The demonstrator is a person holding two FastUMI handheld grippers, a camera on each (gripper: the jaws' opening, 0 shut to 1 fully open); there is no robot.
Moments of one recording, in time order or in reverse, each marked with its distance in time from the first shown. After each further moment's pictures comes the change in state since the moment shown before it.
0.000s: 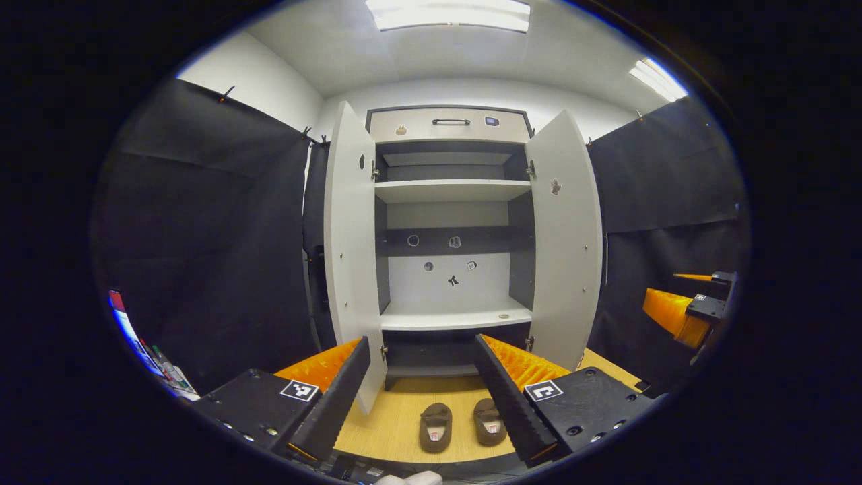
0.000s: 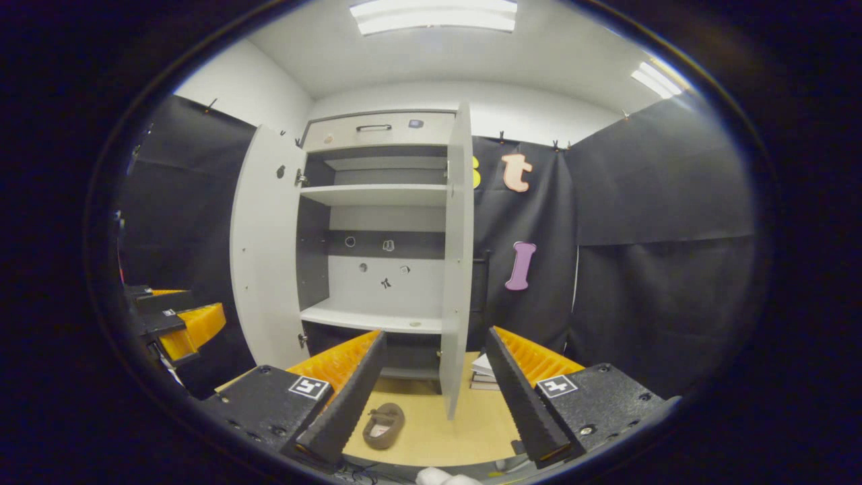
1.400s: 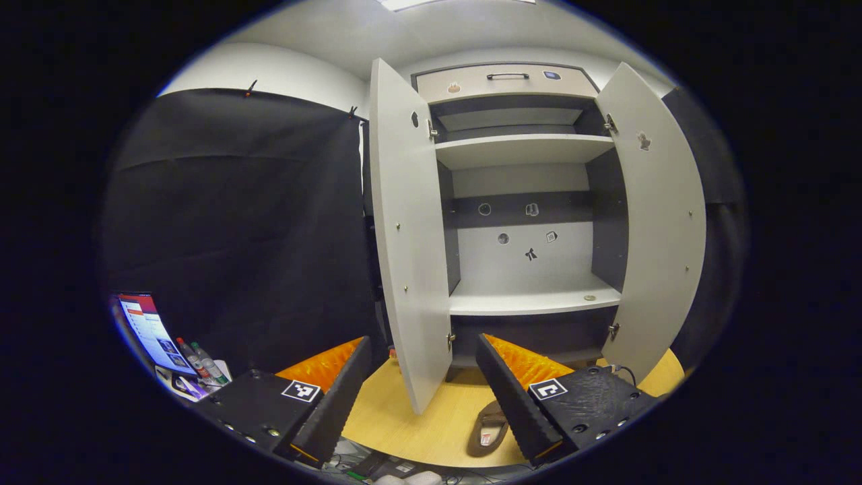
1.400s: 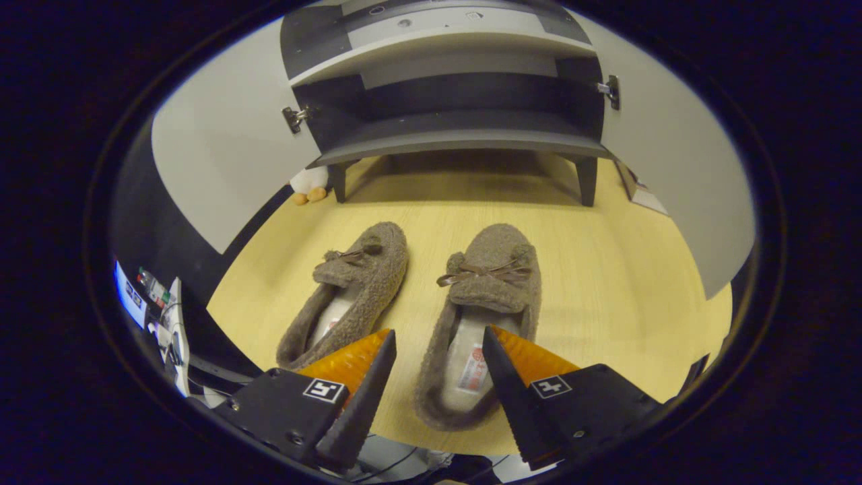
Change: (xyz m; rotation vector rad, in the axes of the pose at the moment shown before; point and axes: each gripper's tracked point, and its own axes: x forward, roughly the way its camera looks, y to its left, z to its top) left arm 0.084 0.065 -0.037 0.026 0.152 0.329; right arm 0.211 0.154 -0.431 0.090 0.882 0.277
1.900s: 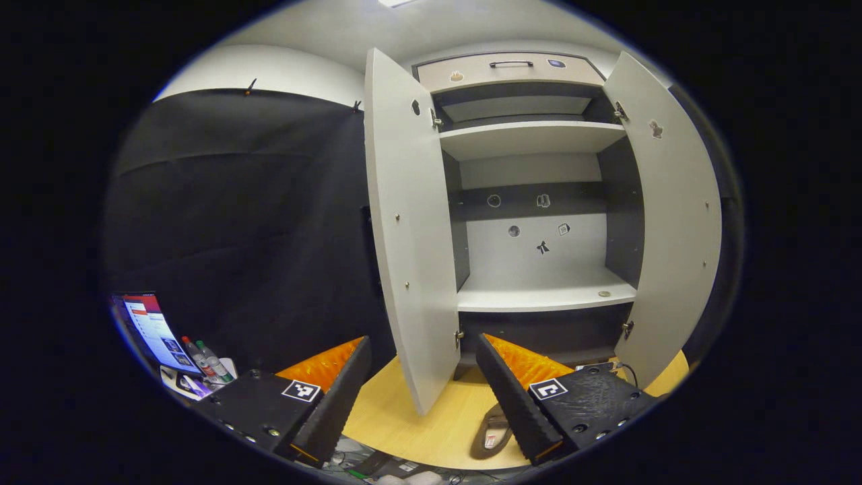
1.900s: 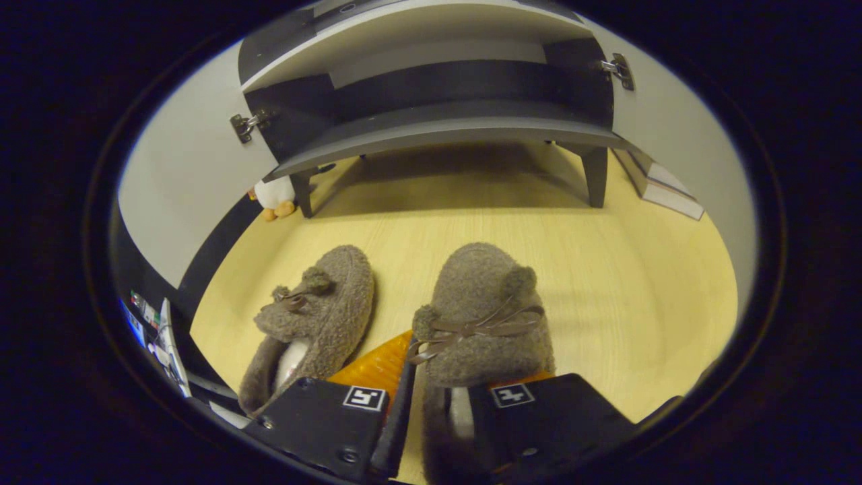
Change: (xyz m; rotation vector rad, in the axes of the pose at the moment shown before) left arm 0.017 -0.003 -0.007 0.011 0.021 0.029; right arm 0.053 -0.021 0.028 0.044 -0.027 -0.037
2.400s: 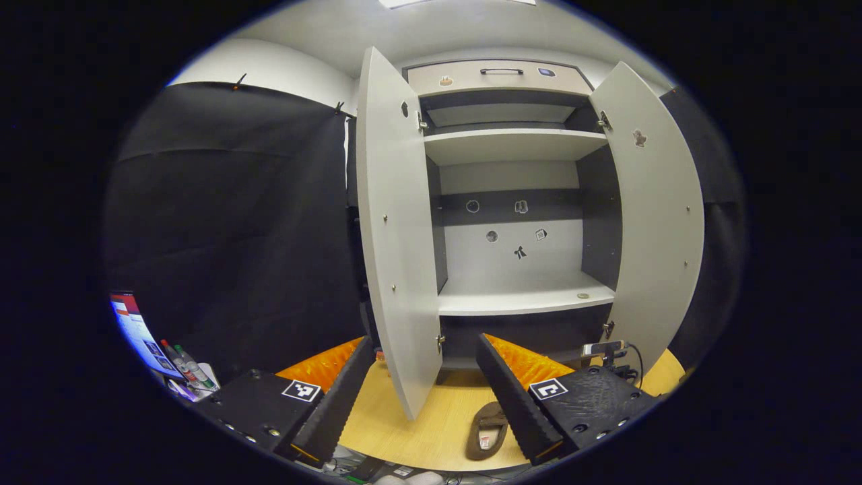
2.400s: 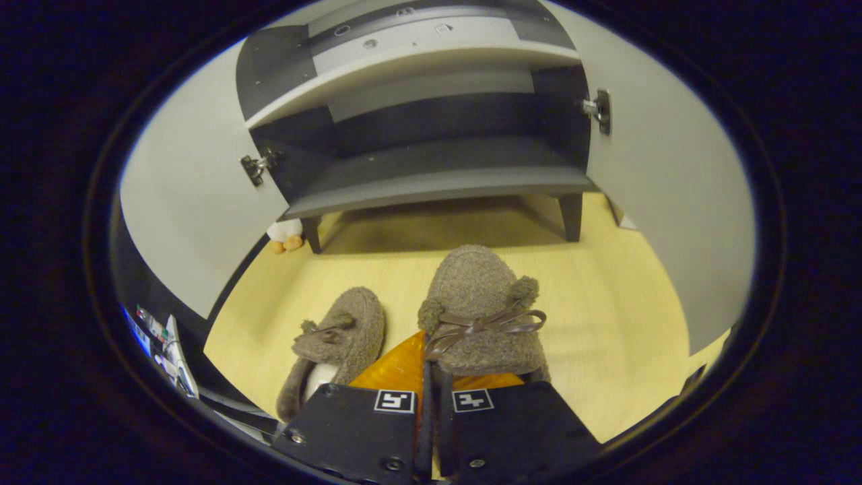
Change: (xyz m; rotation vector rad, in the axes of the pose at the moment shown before) left arm 0.005 0.006 0.002 -0.007 -0.041 -0.140; right arm -0.070 0.011 0.055 0.006 -0.136 -0.003
